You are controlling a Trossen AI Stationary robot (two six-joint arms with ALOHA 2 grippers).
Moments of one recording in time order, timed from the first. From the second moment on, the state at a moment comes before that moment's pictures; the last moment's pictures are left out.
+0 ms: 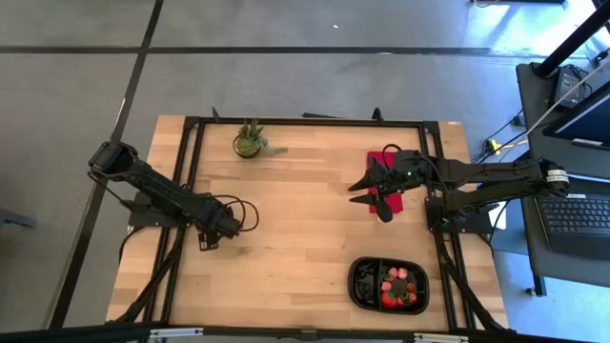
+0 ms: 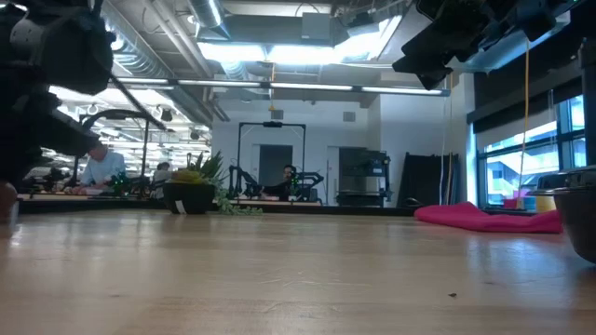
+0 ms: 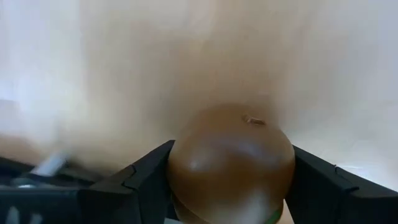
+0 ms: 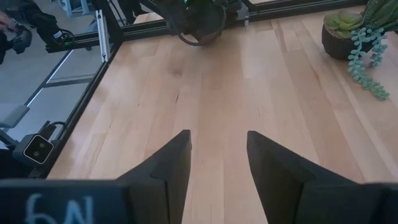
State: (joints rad) left arm -0.36 1.36 0.58 -1.00 0.02 -0.65; right arm -0.09 1.00 0.67 -0.11 -0.23 0.10
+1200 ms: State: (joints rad) left arm -0.21 1.82 1.05 0.55 0.05 -0.05; right arm -0.10 0.92 0.67 -0.09 -0.23 0.21
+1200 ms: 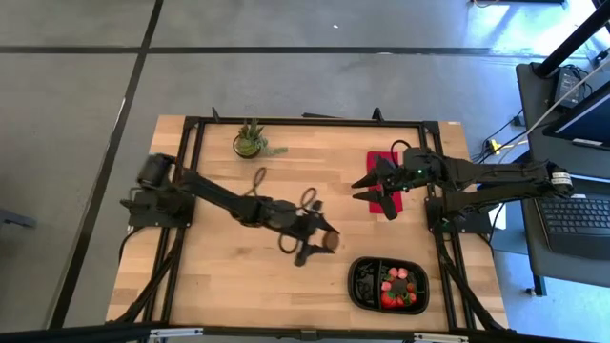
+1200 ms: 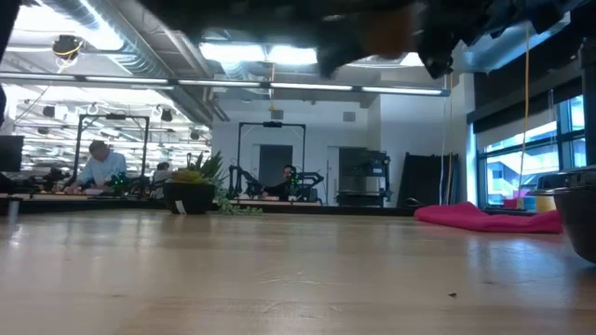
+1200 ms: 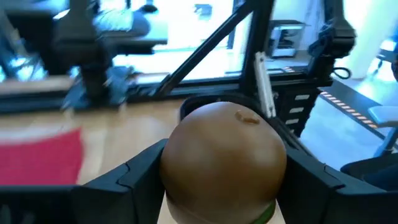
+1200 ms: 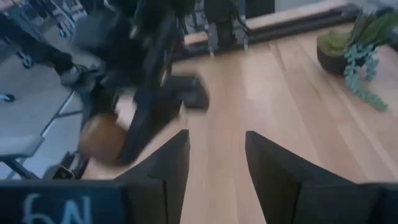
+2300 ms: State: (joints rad) left arm -0.23 2.64 2.08 0.50 0.25 0.03; right arm -0.09 0.85 0.67 -0.10 -0.15 0.22
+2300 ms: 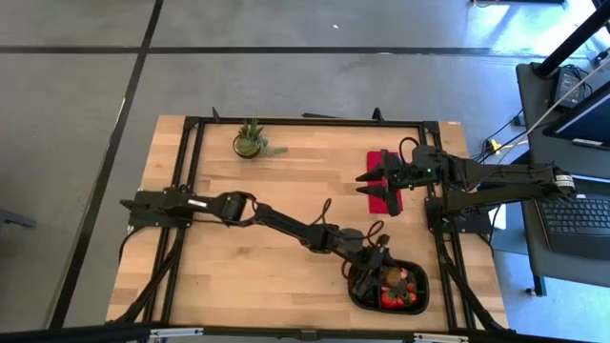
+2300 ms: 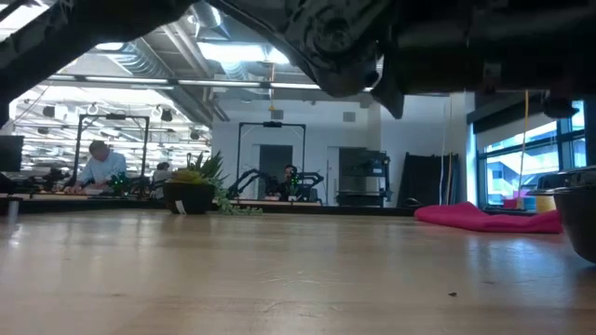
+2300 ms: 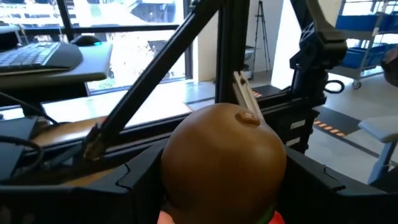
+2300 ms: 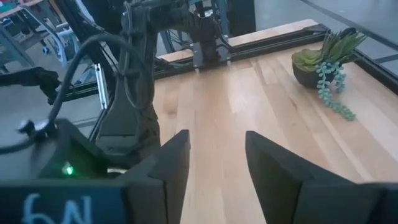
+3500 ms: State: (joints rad) left arm -0.23 2.64 2.08 0.40 0.23 0.01; right arm -0.10 0.86 0.67 -0.18 -0.15 0.23
